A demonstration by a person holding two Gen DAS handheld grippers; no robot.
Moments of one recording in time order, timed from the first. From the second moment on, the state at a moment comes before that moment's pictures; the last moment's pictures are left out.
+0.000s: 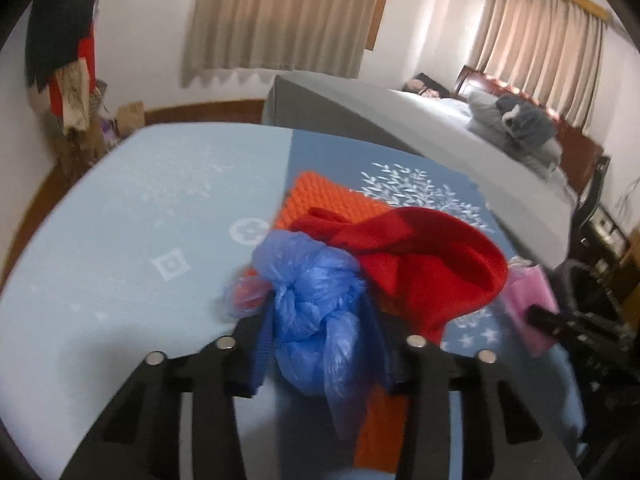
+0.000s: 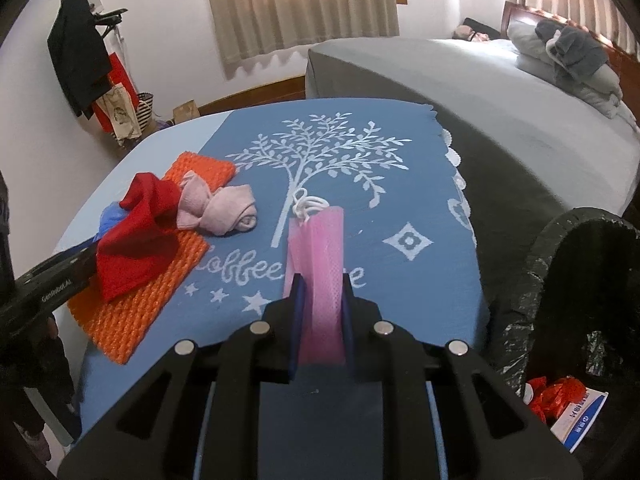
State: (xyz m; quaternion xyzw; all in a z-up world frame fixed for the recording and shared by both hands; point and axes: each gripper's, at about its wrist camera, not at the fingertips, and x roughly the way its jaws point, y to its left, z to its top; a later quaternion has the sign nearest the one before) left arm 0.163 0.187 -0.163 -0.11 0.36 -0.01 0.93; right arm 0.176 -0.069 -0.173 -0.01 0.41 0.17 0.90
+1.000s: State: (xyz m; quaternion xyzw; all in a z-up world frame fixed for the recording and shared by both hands) left arm 0.101 0.155 -0.086 -0.06 0.28 0.02 0.96; right arm 0.137 -0.087 -0.107 0.00 0.35 0.19 0.92
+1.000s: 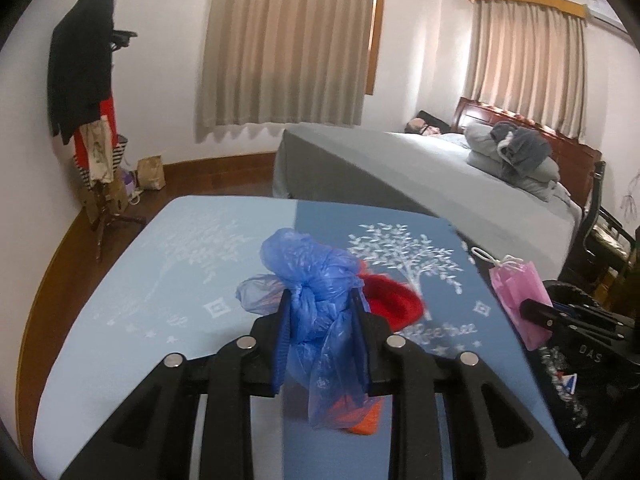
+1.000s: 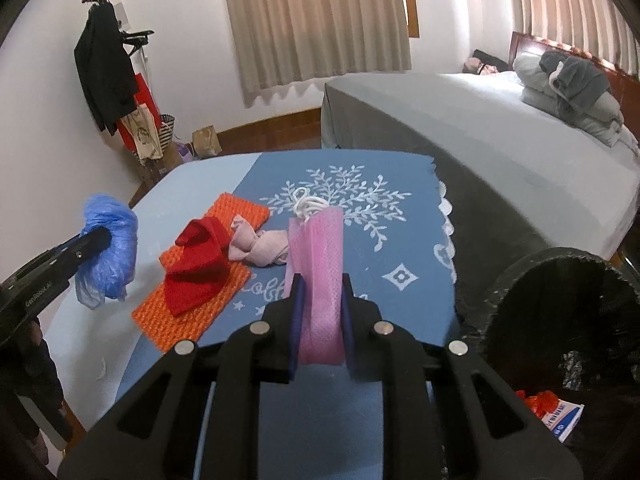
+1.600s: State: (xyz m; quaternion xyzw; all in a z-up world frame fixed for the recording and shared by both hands) left arm 0.099 0.081 -0.061 -0.04 0.26 -0.06 0.96; right arm 0.110 -0.147 -0.074 0.02 0.31 0.16 0.94
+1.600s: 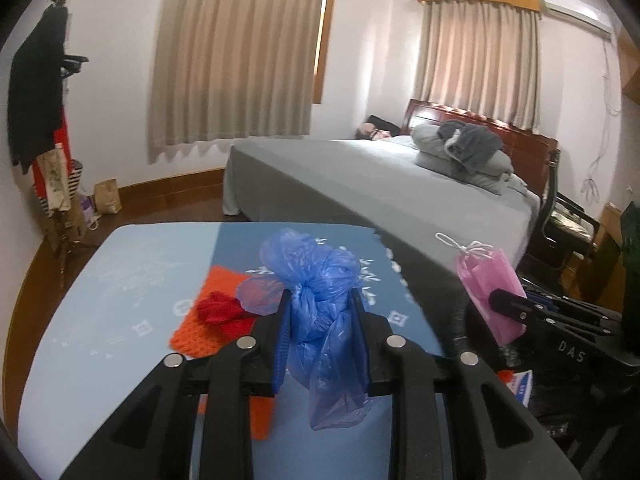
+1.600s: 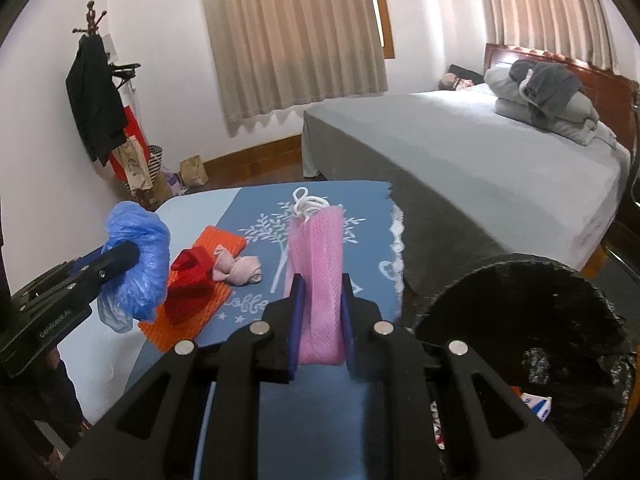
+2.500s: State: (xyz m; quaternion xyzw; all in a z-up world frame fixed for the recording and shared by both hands) left arm 0.110 -0.092 -0.048 0.00 0.24 -0.23 0.94; right arm 0.066 -0.301 -0.080 0.05 0.30 0.00 0.95
